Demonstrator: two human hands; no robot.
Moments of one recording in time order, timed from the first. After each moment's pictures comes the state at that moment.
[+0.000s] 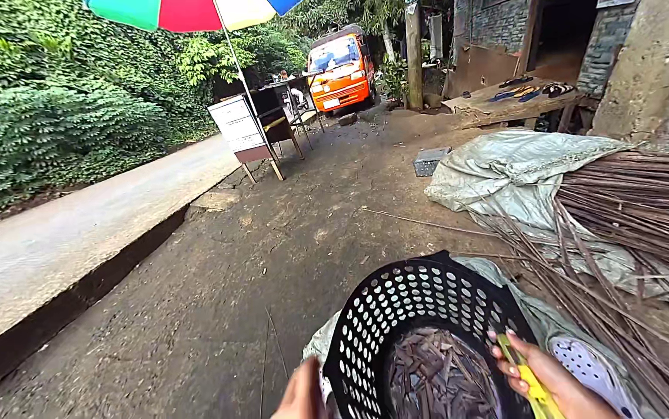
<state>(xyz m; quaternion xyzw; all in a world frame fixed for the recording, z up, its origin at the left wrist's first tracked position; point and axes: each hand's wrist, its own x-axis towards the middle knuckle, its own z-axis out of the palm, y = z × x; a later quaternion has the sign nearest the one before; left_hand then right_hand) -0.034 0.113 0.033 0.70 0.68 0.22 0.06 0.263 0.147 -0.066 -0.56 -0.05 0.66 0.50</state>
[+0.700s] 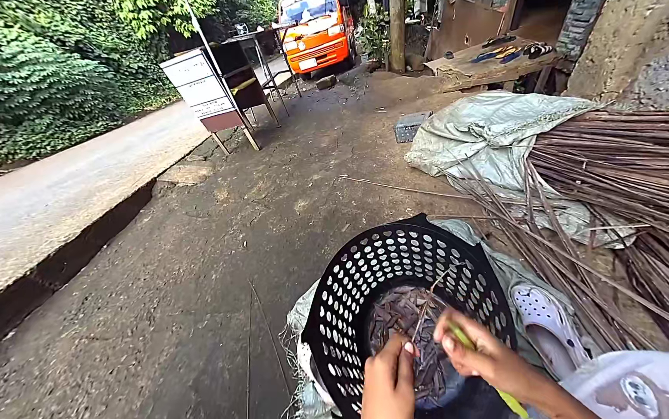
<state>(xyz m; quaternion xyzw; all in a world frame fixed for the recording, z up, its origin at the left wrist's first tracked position) 0.055 0.120 -0.018 0.66 0.54 0.25 0.45 0.231 0.114 -0.074 -0.42 -0.53 0.56 0.49</state>
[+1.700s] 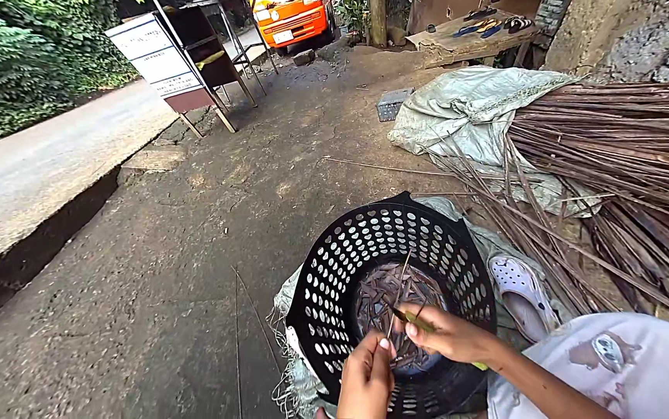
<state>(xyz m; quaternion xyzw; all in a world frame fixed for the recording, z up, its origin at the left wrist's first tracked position) 0.044 0.113 -0.019 0.52 0.57 0.24 0.59 0.223 0.134 -0.082 -0.38 -0.56 0.65 0.34</state>
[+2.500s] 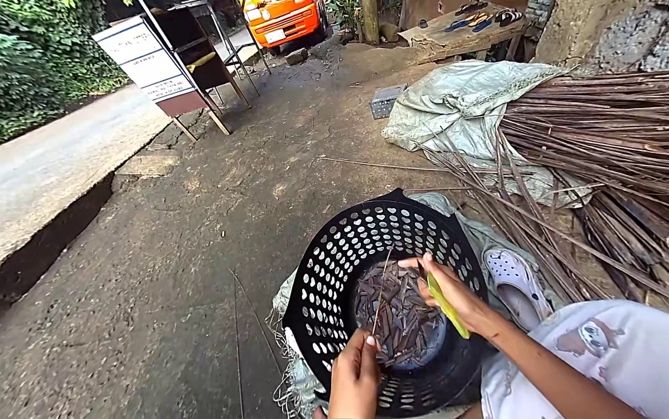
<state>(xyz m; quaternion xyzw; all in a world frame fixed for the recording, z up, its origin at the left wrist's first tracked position) 0.041 0.114 -0.027 0.55 0.61 0.23 0.52 0.232 0.151 -0.070 -0.54 -0.35 0.61 0.47</state>
